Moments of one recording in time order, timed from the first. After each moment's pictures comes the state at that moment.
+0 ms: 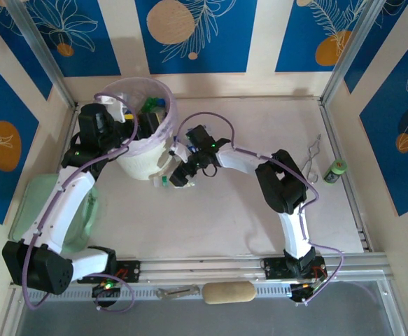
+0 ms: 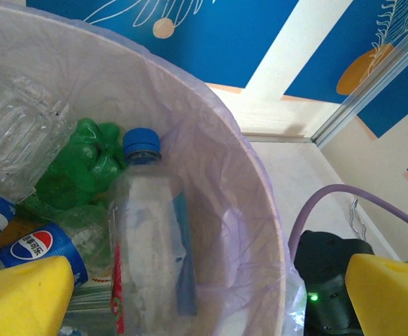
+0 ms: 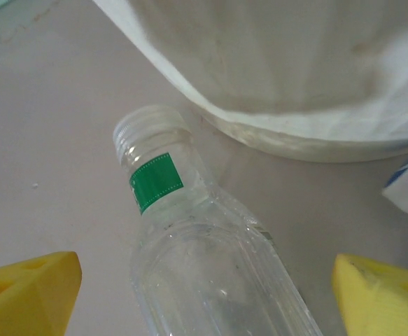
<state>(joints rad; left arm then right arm) -0.21 1.20 1.18 -0.30 0.32 -0.34 0.71 2.08 1.50 -0.41 -0.51 -0.25</state>
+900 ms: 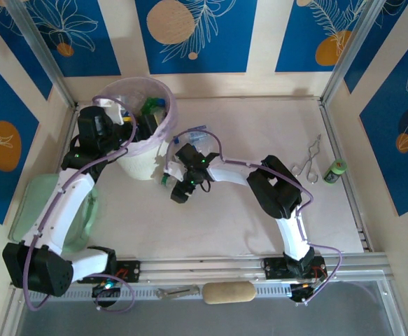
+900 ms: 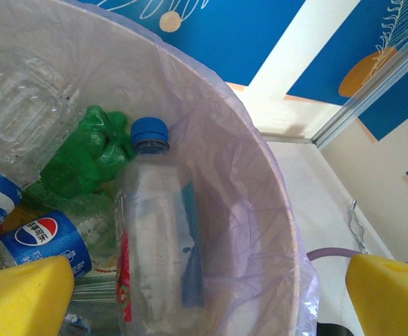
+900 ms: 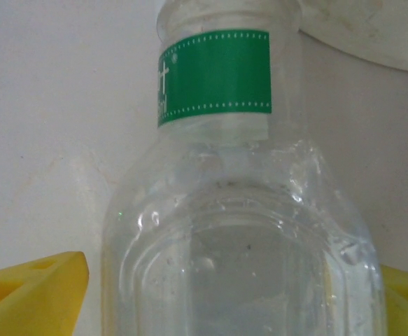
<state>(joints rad) -0.19 1.18 1.14 -0.28 0.33 -0.36 0.83 2.07 1.40 -0.42 -0.26 -0.33</state>
